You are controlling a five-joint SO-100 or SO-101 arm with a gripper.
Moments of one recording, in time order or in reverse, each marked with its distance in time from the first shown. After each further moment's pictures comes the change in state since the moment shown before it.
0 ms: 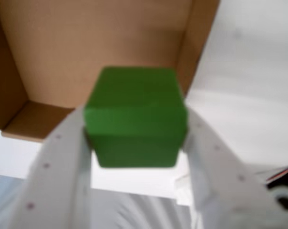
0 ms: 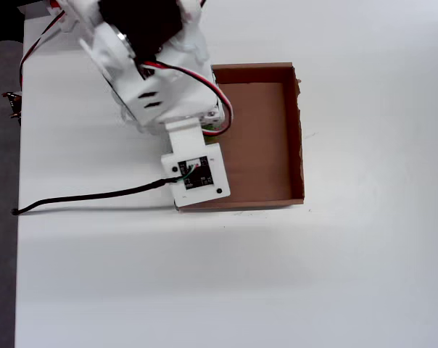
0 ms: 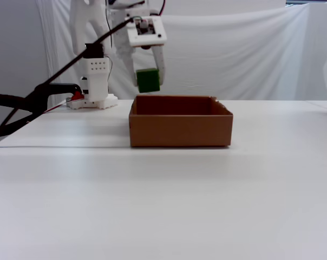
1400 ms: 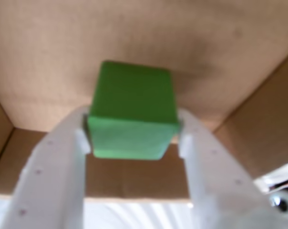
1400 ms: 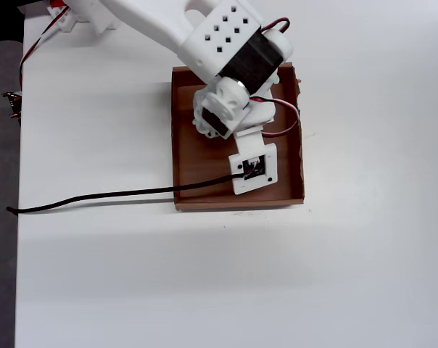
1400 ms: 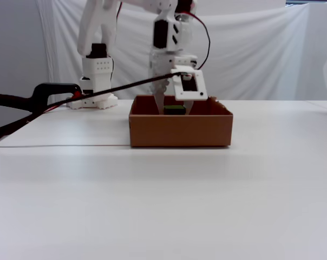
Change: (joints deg) arm -9.8 -23.3 -12.2 0.4 5.7
